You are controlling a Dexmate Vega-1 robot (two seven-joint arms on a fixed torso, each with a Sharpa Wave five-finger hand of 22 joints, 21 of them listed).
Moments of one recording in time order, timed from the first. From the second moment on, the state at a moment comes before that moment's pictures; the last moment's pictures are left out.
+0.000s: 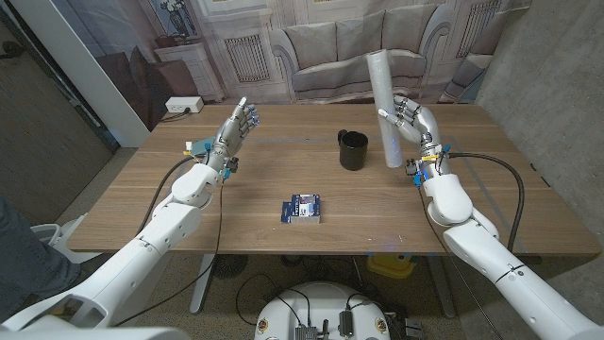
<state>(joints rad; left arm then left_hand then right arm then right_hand) 0.93 0.61 0.33 -1.52 -0.62 -0.29 0.00 0.45 -0.02 0.15 0.10 0.29 0.09 0.07 0.20 0.18 0.12 0.01 0.21 0.19 0.07 0.02 0.19 0.18 0.06 -0.01 0.19 0.17 -1.10 -0.55 -0.27 -1.75 0.18 0.46 -0.32 1.09 0.09 0.32 -0.13 0.17 0.71 0.03 0.29 0.33 0.86 -0.01 0.24 0.19 0.90 -0.11 0.21 0.20 0.73 -0.07 0.67 0.19</state>
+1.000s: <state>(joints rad) 0.95 0.62 0.32 -1.56 -0.61 -0.28 0.03 0.45 -0.01 0.14 0.10 0.28 0.09 0.07 0.20 0.18 0.12 0.01 0.21 0.19 0.07 0.02 0.19 0.18 0.06 -0.01 0.19 0.17 -0.90 -0.43 -0.35 -1.50 0.23 0.61 -0.23 1.09 0.09 0.32 -0.14 0.17 0.71 0.03 0.29 0.34 0.86 -0.01 0.23 0.19 0.90 -0.10 0.21 0.20 0.73 -0.08 0.68 0.19</state>
